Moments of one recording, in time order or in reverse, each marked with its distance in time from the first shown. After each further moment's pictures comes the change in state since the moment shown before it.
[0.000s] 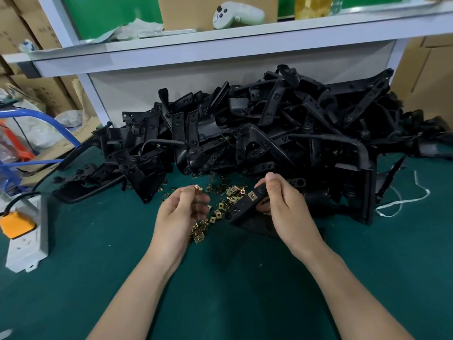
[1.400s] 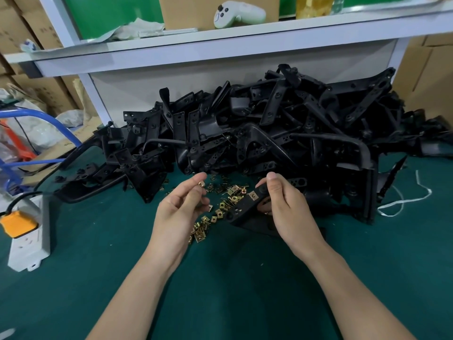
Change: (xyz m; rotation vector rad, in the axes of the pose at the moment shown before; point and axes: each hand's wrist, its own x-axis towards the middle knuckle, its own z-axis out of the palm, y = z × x) left_hand -0.001 0.002 -0.003 -0.118 -0.087 0.071; right_hand 0.000 0.001 0.000 -0.032 0.004 0.001
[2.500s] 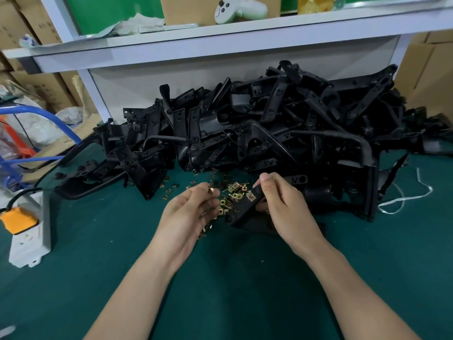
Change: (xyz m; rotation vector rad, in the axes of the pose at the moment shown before) left_hand -0.001 0.002 0.006 -0.176 -0.045 -0.237; right_hand -0.001 0.000 0.000 -0.008 -0.043 -0.041
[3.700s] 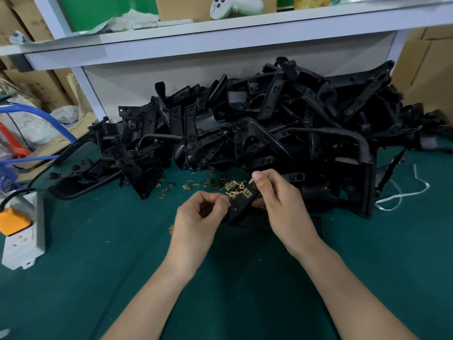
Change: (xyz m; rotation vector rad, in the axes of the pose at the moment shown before) left_hand -0.015 -0.022 0.016 0.544 0.118 0.282; right_hand 0.000 -0.006 0.003 0.048 0.021 -0.019
